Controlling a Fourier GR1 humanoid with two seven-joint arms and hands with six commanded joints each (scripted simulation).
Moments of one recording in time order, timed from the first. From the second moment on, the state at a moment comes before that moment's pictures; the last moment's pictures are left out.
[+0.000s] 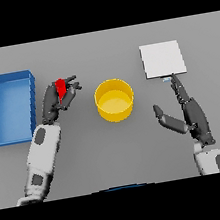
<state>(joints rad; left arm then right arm) -0.52 0.01 0.05 -0.87 -0.20 0.13 -0.20 0.11 -0.06 0.12 -1.74 0.18 0.00 -0.08</state>
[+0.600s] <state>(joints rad) -0.53 0.06 0.04 -1.04 -0.11 0.01 -0.15 0.12 -0.06 0.14 -1.73 0.23 -0.03 -0.12</state>
